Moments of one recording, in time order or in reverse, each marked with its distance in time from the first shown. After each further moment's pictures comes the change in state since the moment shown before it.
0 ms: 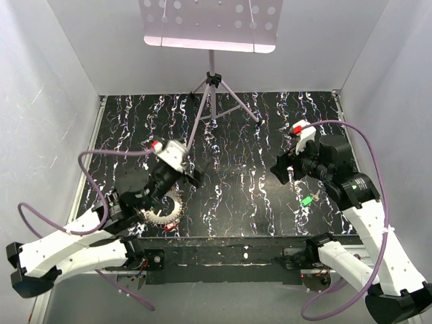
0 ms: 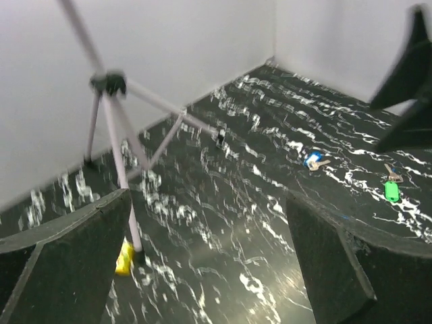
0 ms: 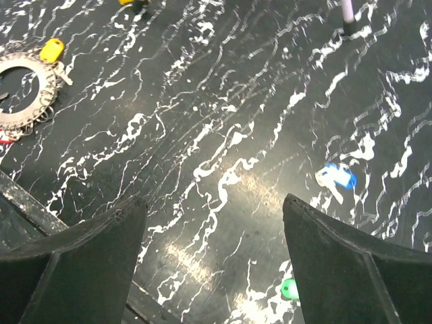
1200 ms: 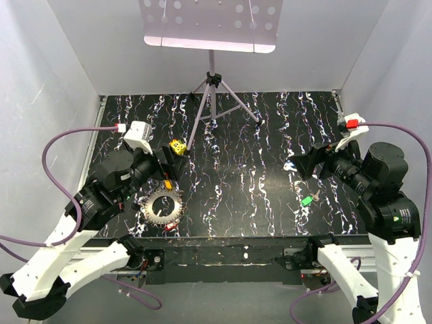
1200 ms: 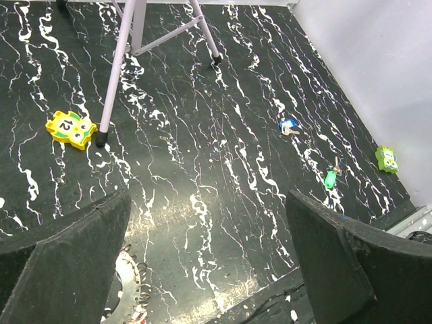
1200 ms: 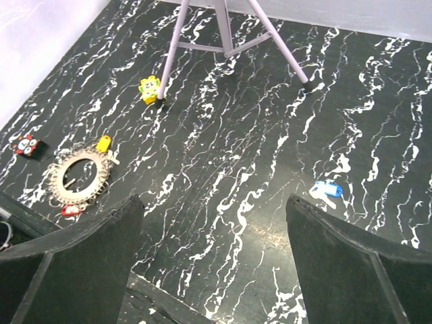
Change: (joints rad) left arm 0.369 -0.031 0.249 -0.635 0.179 -0.678; right arm -0.186 -0.107 0.304 -0.195 -0.036 0.206
